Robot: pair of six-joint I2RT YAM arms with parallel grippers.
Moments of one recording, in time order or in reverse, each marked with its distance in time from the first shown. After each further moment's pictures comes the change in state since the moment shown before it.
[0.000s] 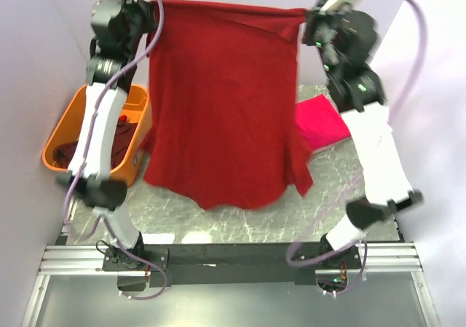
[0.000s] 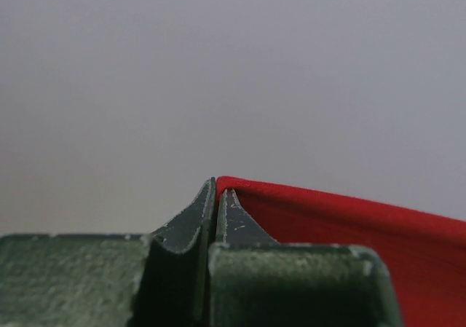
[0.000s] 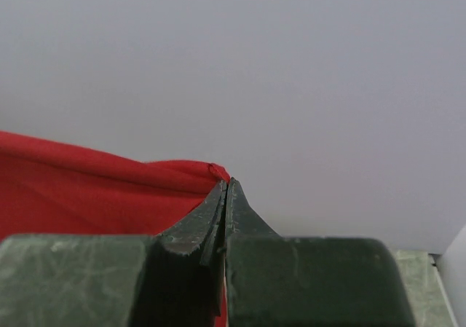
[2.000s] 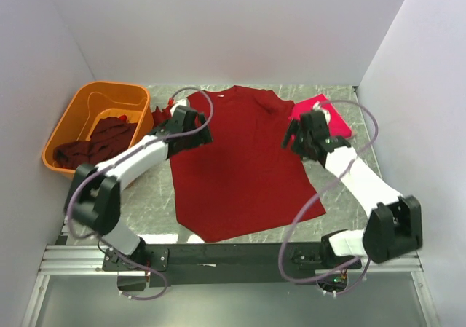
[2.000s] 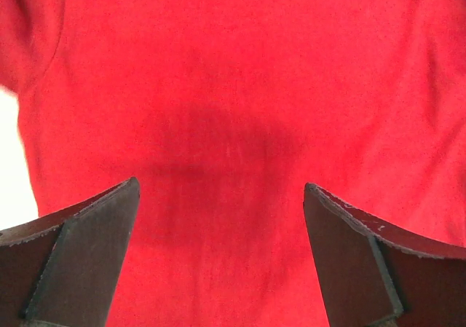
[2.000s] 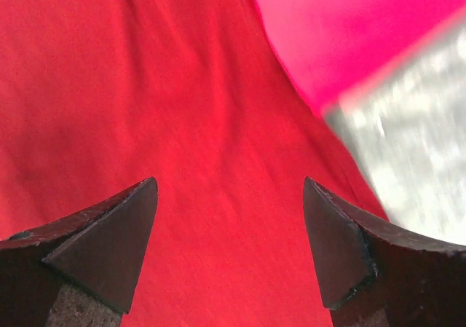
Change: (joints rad) left arm -0.278 -0.169 -1.098 -0.040 -0.085 -0.411; right arm -0.073 -0.257 -1.181 -0.126 -0.084 0.595
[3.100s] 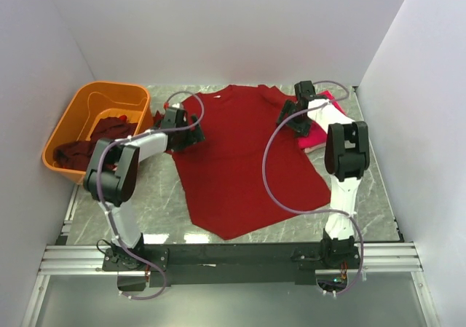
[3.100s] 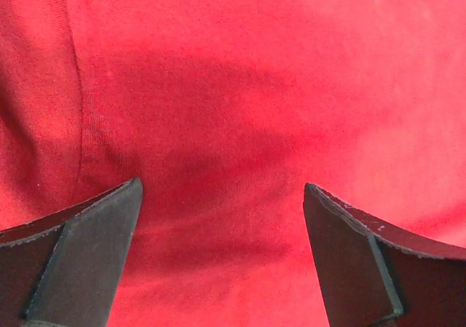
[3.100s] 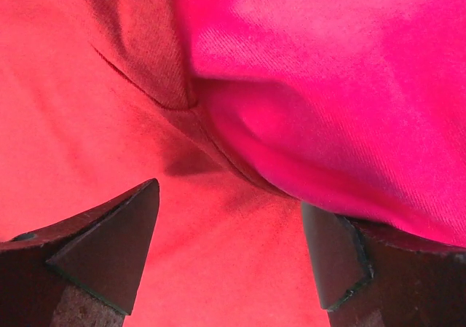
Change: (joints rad) left arm 0.193 0.343 0.060 0.231 0.210 0.088; right arm -0.183 0.839 0.683 -0.103 -0.221 -0.069
